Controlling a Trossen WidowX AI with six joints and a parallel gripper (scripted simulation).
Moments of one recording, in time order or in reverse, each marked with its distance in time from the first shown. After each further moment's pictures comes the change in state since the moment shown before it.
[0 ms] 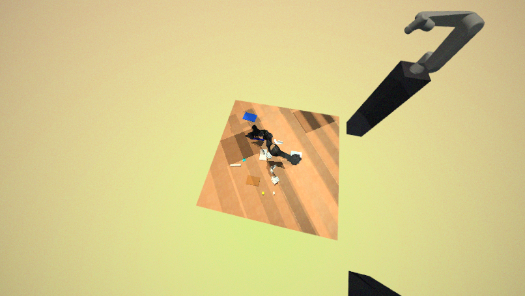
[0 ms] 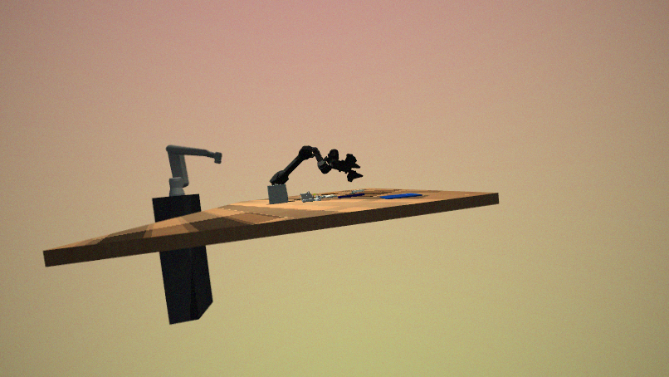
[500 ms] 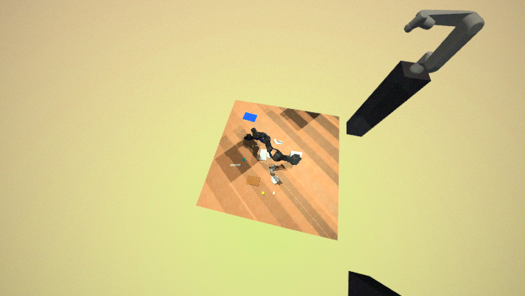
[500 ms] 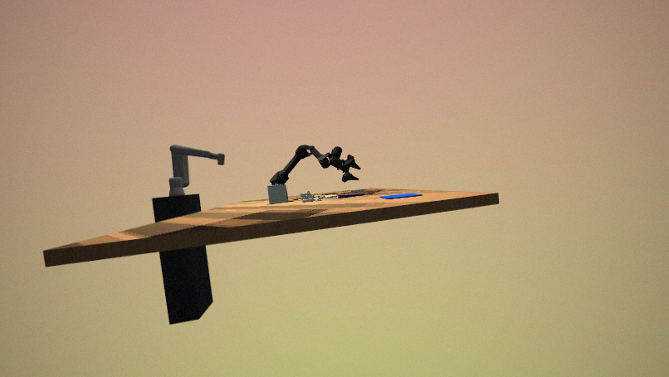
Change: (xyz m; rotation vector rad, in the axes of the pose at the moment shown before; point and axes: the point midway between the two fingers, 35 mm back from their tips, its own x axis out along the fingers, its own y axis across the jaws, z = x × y) arm 0.004 0.017 -0.027 0.254 0.062 -0.213
